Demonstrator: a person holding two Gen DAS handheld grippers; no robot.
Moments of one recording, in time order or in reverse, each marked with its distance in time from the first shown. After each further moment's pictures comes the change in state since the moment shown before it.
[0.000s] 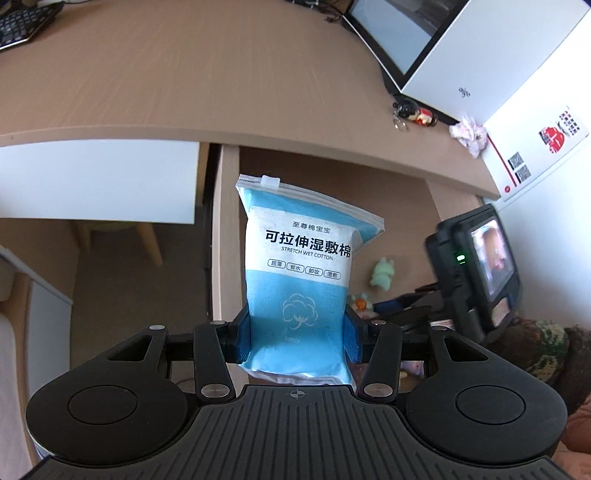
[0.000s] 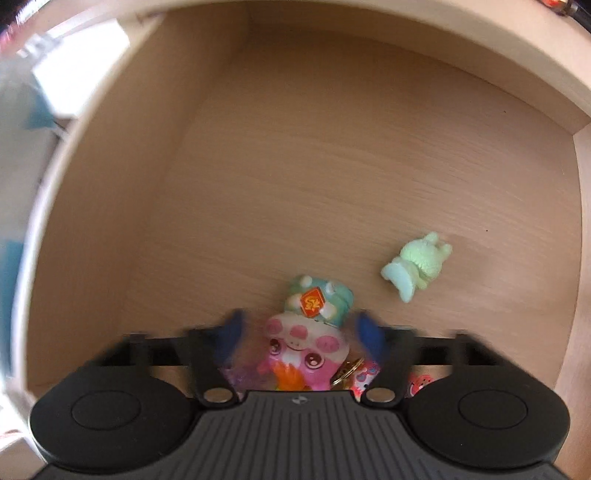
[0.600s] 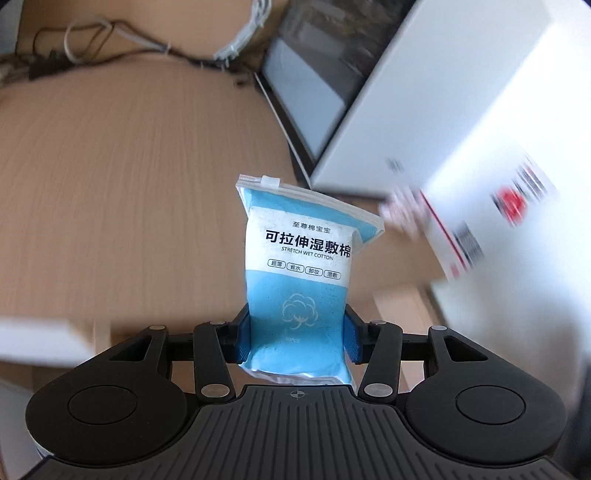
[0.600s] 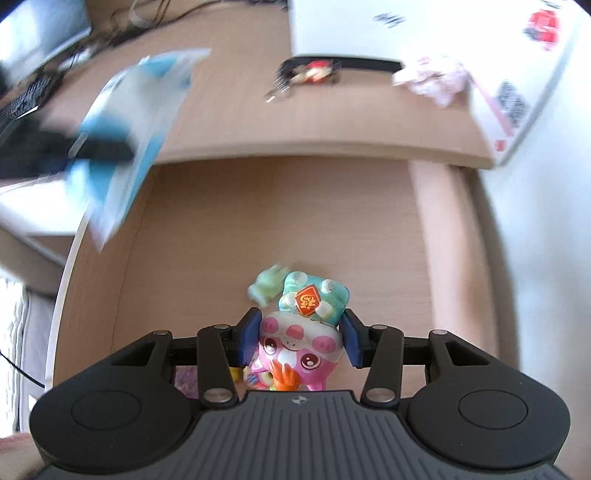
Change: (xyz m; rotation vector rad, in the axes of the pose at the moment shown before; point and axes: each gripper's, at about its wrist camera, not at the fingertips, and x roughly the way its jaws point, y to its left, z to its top) left arm 0.035 -0.078 0.122 0.115 -0.178 -0.122; right arm -0.136 -0.078 -0.082 0.288 -0.326 -0.099
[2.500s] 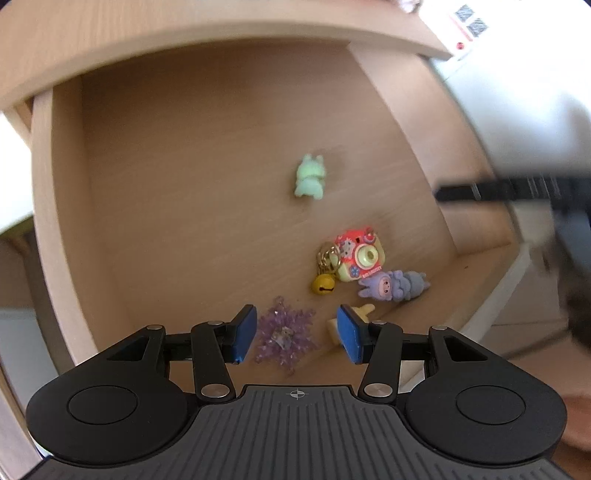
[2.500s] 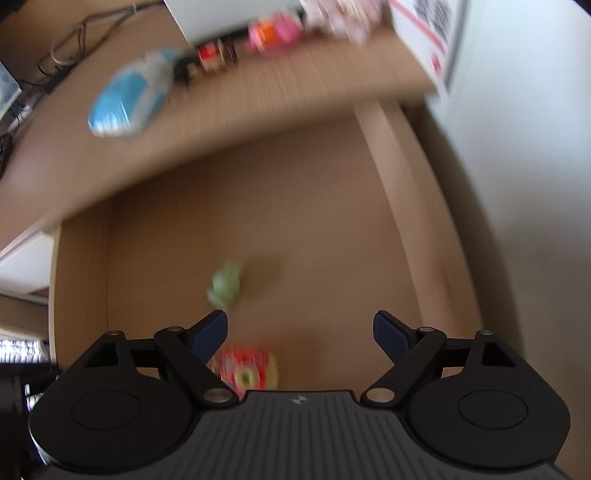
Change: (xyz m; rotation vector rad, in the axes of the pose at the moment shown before) left arm 0.027 0.021 -0.132 0.108 0.545 -0.051; right arm 0.033 -0.067 0.005 0.179 0.180 0.018
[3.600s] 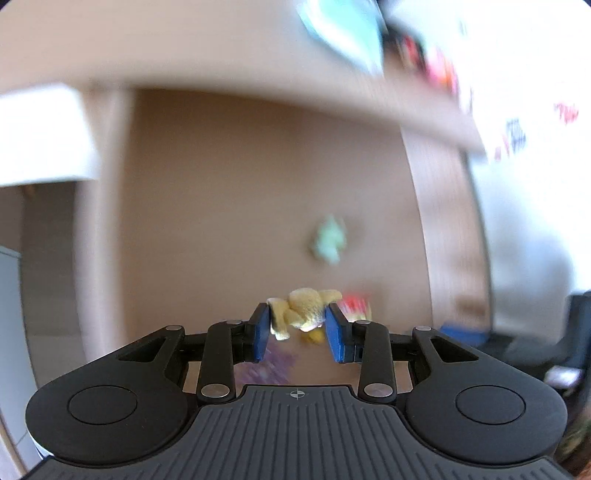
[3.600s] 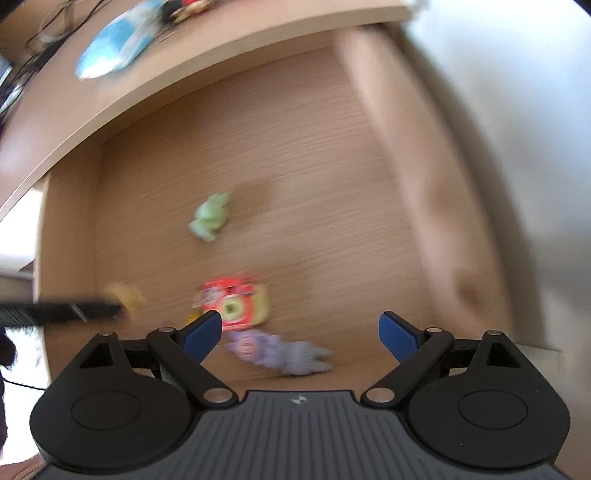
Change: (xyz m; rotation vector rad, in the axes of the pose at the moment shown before) left arm -0.056 0.036 -0.003 -0.300 -0.149 -0.042; right arm 0.015 -0.002 -0.035 0.018 0.090 -0.051
